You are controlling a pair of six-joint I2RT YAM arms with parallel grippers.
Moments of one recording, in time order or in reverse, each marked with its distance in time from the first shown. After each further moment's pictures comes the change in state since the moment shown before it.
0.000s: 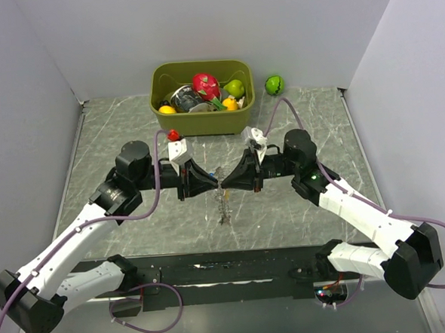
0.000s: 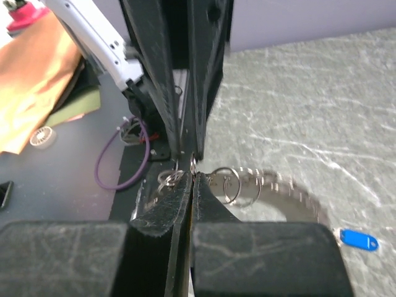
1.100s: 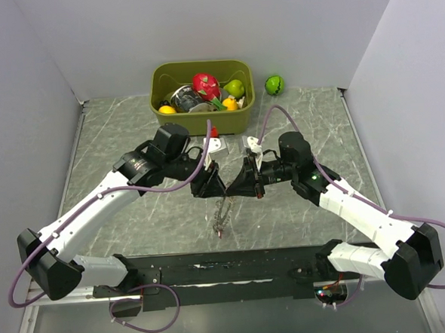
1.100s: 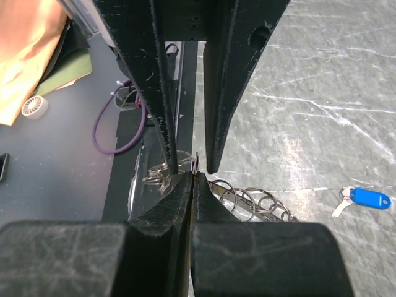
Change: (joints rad) left arm -0.111 0.307 0.381 -0.581 -0.101 0.216; right arm 0.000 -0.004 0.008 -0.262 0.015 -0.178
